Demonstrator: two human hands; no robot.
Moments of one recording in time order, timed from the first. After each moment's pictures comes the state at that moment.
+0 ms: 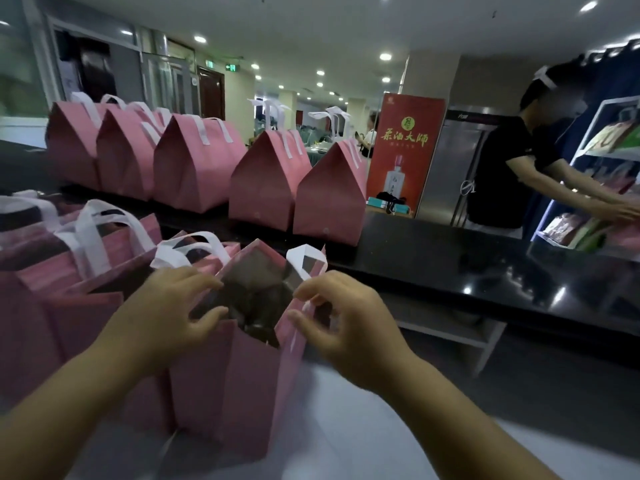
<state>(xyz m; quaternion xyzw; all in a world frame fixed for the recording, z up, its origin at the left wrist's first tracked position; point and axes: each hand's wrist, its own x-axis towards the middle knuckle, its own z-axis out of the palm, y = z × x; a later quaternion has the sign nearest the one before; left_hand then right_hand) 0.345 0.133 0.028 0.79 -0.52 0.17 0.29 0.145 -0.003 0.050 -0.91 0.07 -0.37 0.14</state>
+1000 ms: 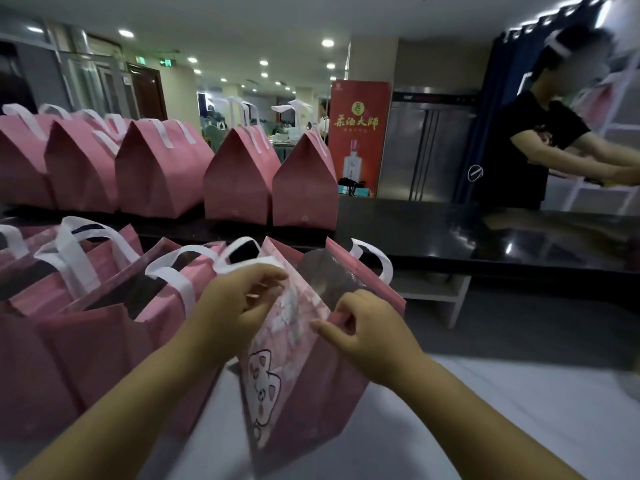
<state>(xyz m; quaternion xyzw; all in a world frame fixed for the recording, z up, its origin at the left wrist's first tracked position) 0.301 0.118 0.039 0.62 -0.63 0.02 0.47 0.121 0.015 0.011 -0.89 0.31 -0.30 0.13</state>
